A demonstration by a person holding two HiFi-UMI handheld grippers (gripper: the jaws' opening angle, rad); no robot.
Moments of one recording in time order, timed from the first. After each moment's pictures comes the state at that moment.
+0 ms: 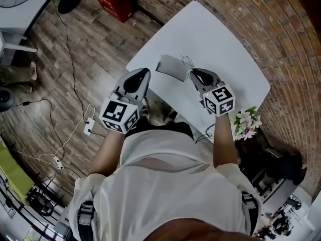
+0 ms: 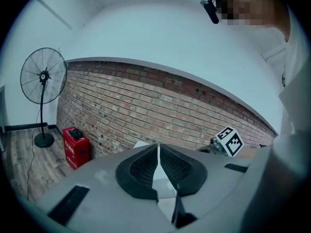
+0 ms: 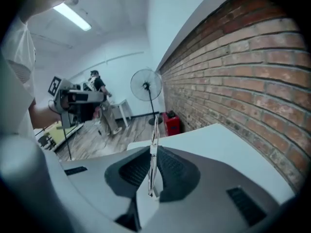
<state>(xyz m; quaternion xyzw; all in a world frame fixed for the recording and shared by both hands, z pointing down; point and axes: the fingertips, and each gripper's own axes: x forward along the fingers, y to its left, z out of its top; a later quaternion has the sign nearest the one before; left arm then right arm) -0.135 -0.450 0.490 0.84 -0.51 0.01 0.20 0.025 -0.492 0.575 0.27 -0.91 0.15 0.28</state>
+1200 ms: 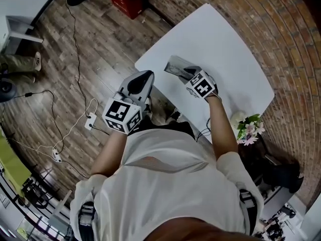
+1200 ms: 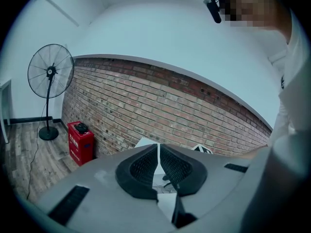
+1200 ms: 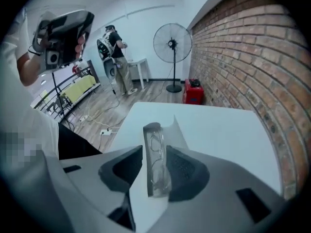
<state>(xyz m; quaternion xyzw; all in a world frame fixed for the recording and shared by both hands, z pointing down) -0.158 -0.434 0.501 0.82 -0.52 0.01 0.22 -0.030 -0.482 0.713 0.11 -0.85 0.10 0.50</state>
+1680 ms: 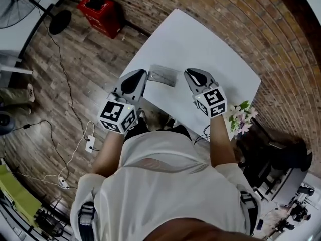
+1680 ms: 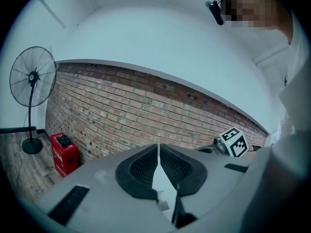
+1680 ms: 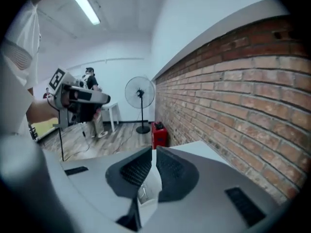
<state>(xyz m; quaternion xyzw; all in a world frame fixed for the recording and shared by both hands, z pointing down) -0.120 -0.463 0.456 0.87 -0.47 -0.01 0.17 0.031 -0.495 0.521 0.34 -0.90 0.06 0.26</state>
